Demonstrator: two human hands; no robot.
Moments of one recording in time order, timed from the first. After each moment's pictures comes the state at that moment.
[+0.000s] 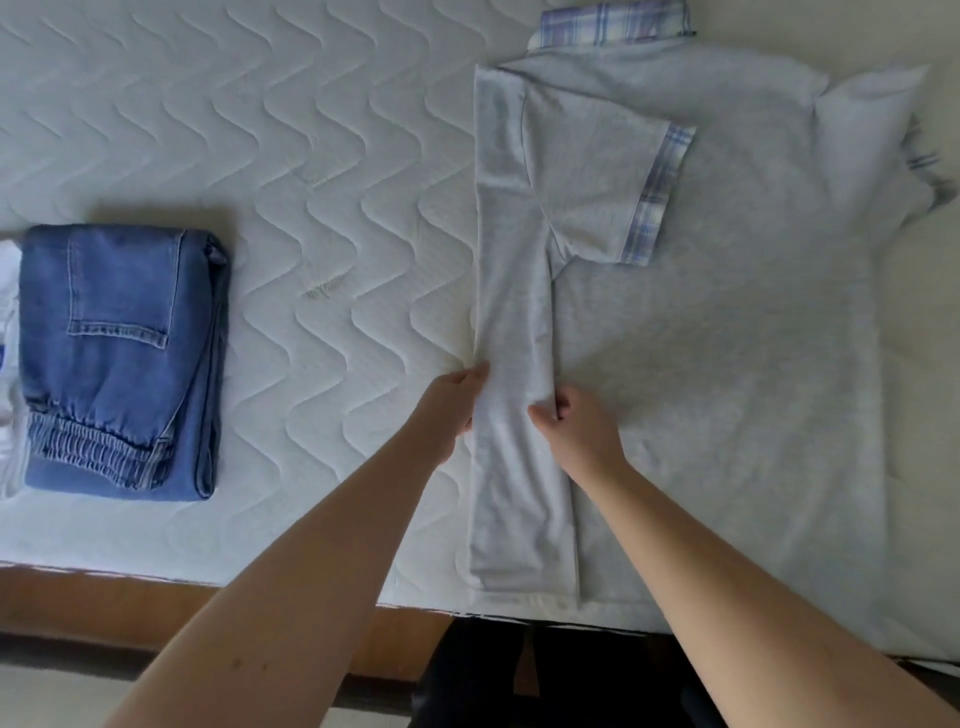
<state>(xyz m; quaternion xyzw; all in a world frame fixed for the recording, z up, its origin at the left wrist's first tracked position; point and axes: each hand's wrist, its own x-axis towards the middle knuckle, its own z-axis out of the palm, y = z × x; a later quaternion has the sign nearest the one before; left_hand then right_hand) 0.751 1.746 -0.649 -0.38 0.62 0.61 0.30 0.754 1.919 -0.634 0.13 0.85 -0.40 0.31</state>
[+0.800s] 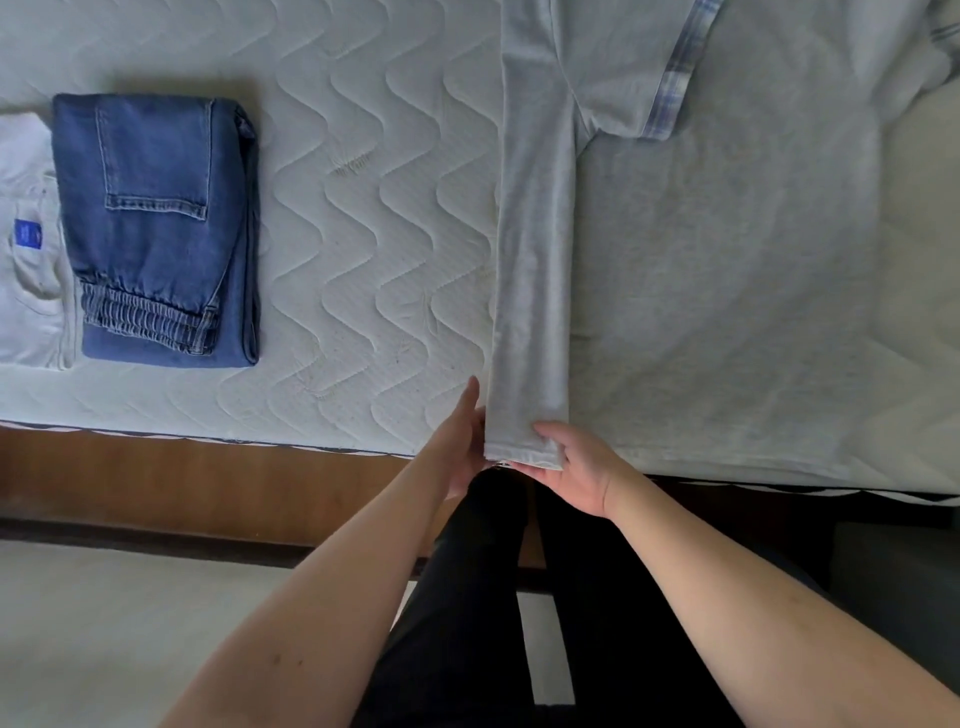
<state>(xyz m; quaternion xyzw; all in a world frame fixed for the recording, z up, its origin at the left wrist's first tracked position) 0.939 1.755 -0.616 -0.46 0.36 0.70 0.41 0.923 1.925 -0.599 0.42 0.32 -0.70 0.49</state>
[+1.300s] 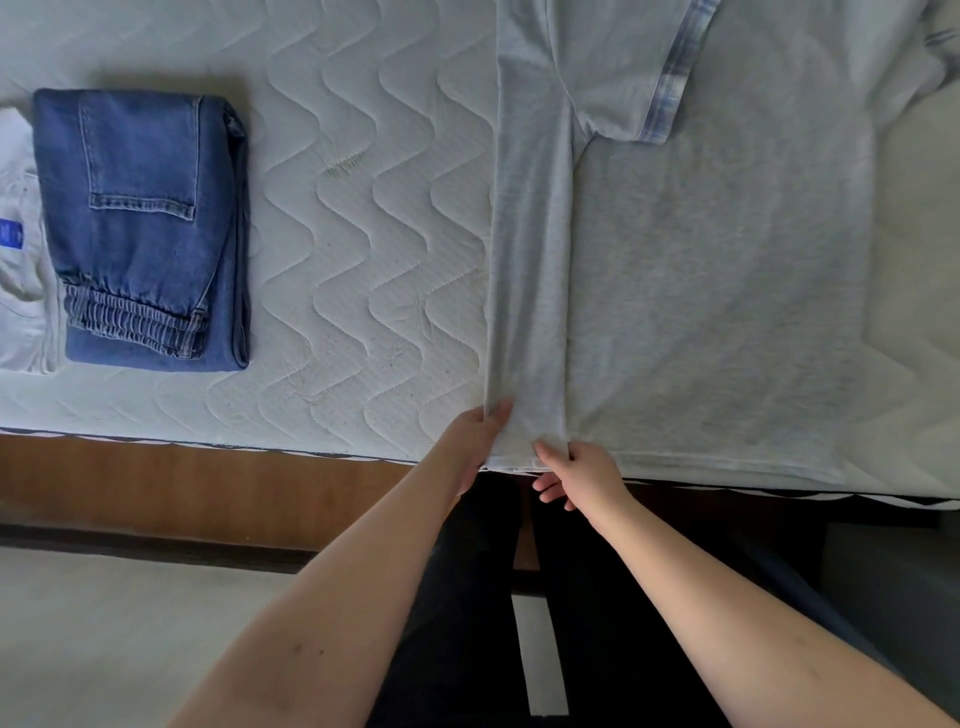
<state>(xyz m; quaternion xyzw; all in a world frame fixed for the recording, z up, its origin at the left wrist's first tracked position) 0.939 1.770 -0.638 -0.42 0.52 0.64 0.38 0.945 1.939 -0.616 0.29 0.68 -0.47 0.49</state>
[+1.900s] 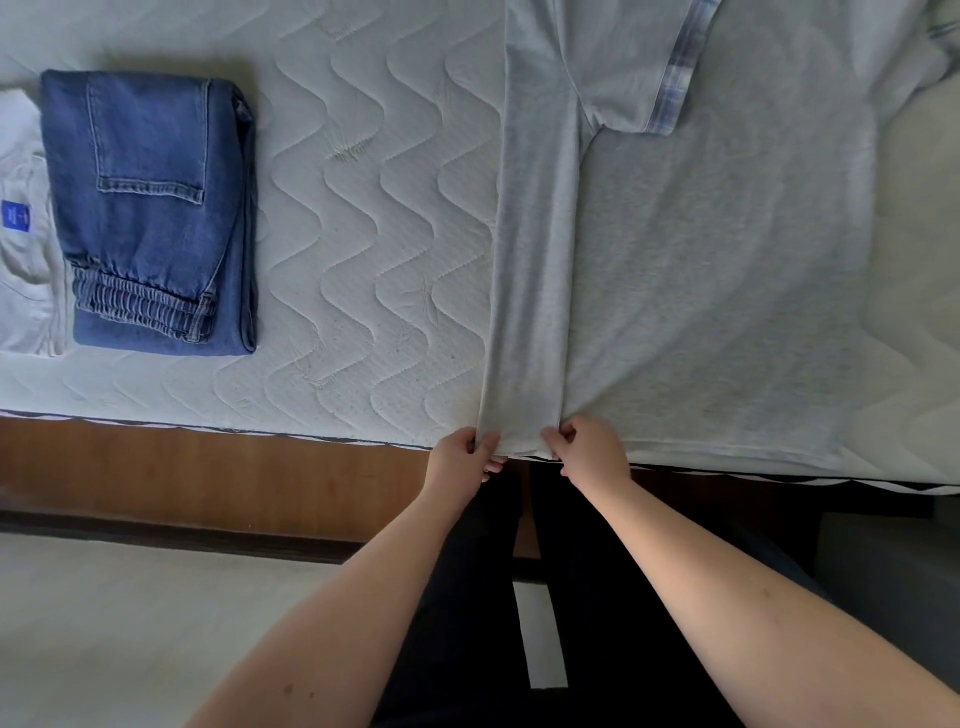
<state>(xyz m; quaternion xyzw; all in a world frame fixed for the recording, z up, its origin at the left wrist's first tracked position) 0.996 1.763 -0.633 -0.40 0.66 0.54 0.33 0.939 1.938 -0.620 0.16 0.84 -0.30 0.43</state>
